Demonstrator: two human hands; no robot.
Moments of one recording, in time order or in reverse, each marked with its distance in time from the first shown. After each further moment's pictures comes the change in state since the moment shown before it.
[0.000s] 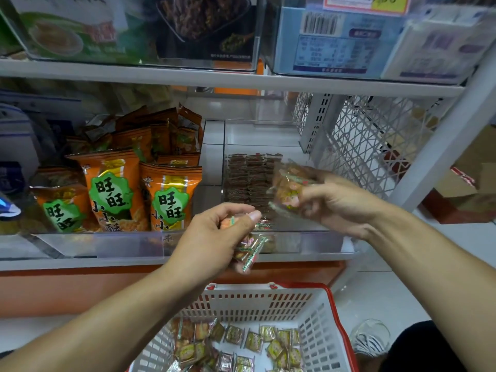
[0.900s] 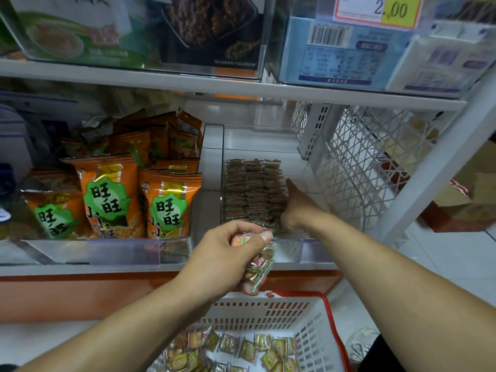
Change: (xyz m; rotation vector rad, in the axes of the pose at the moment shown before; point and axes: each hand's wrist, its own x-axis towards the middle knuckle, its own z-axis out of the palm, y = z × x) left_hand 0.003 -0.008 0.010 0.014 -0.026 -0.118; right_hand 0.085 0.046 -0.016 -1.213 0.458 0.179
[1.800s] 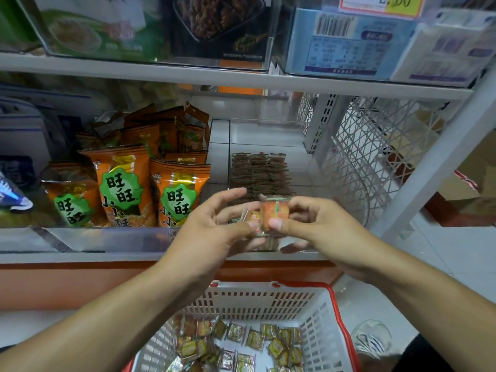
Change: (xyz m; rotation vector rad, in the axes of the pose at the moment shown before) left_hand -0.011 0.014 -0.019 -0.341 -0.027 0.116; right_hand -0.127 -0.009 -0.026 0.834 -0.223 -0.315
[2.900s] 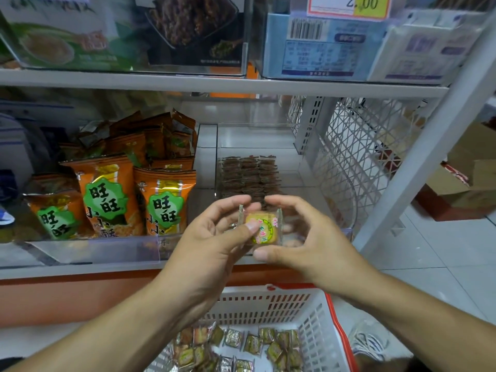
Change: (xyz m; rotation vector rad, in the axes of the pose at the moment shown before) left_hand -0.002 -0.013 0.015 -0.167 -0.032 0.026; right_hand -0.023 0.006 0.009 -0.134 0.143 -0.139
